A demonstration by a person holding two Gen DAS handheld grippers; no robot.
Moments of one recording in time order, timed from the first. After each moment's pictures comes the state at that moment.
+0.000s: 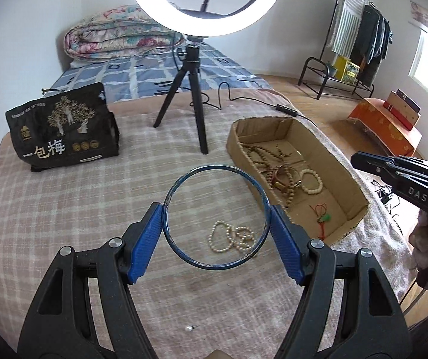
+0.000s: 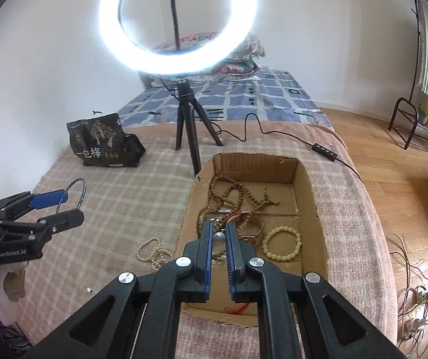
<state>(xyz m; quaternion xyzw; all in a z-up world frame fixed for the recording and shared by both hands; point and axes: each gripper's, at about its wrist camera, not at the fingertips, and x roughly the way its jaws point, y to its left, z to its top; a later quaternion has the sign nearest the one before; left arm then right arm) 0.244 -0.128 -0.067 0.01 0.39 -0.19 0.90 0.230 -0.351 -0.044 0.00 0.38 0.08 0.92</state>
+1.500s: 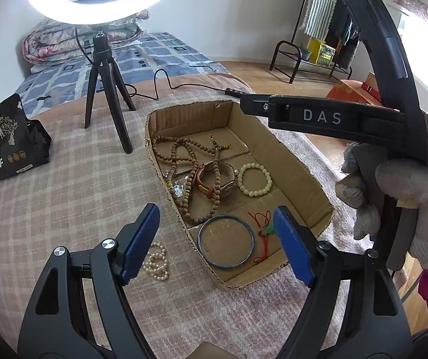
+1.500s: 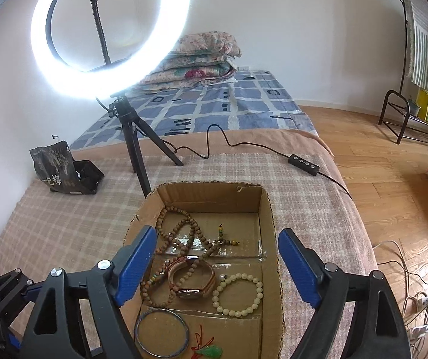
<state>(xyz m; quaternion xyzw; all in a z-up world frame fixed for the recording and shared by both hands) 0.249 -0.237 -0.089 0.03 0.41 -0.25 0.88 0.301 -0.400 -0.057 0.02 0.38 0.05 0.93</state>
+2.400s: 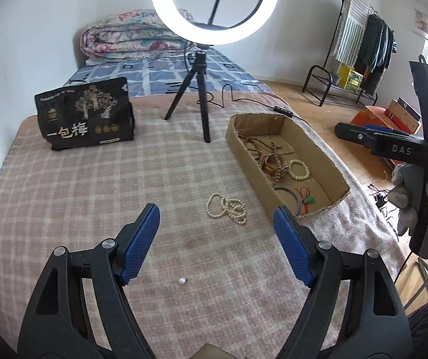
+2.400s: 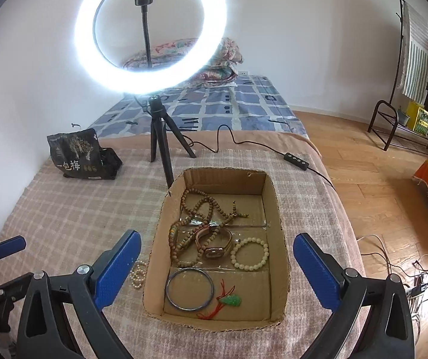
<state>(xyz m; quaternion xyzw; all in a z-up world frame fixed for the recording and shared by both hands) 0.172 -0.098 -0.049 -0.01 0.38 -0.17 0.91 0.219 -0.357 -0.016 -0.01 0.37 0.04 0.93</state>
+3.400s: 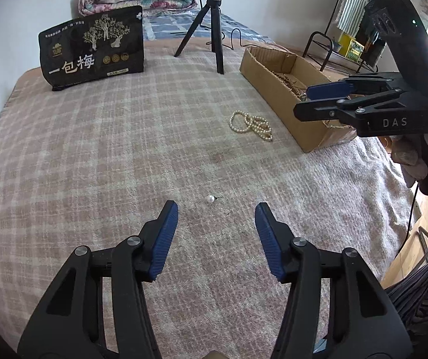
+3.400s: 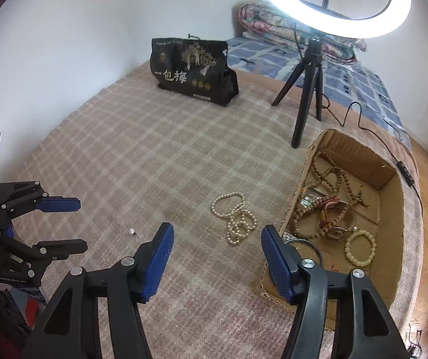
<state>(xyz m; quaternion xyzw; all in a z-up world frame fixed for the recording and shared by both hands) 0.140 -0.063 -0.130 0.00 0.46 -0.18 0.87 0.218 -0.237 -0.092 -0.14 0.46 0.26 0.84</state>
